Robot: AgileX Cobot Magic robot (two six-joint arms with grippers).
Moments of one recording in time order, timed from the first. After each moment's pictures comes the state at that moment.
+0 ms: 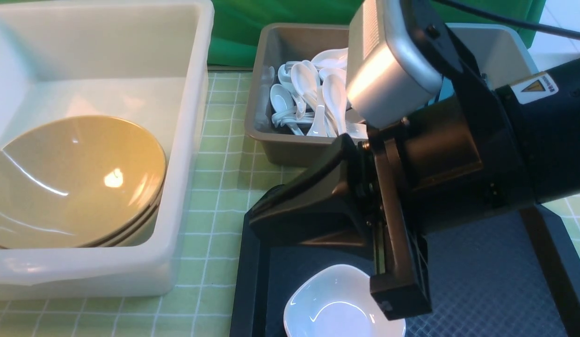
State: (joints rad) right arm 0.73 1.28 -1.19 0.93 0.71 -0.91; left arm 0.61 1.62 -1.27 0.04 1.08 -0.26
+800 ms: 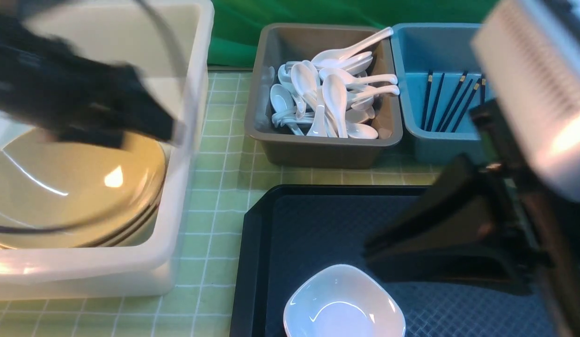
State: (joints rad) right arm 0.64 1.09 -1.19 0.72 0.95 -0.86; left arm -0.18 1.36 -1.27 -0.48 1.18 0.29
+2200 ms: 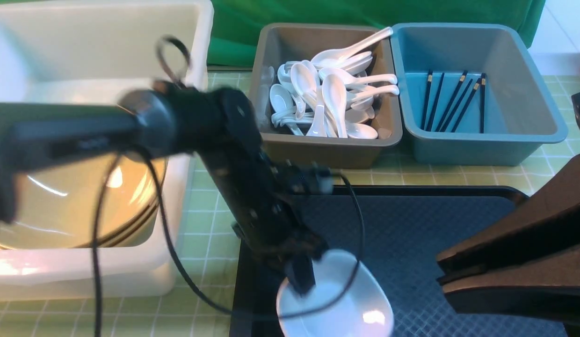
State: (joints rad) right arm 0.64 0.96 -1.19 0.72 0.99 -0.84; left arm -0.51 1.91 -1.31 -0.56 1.17 0.51
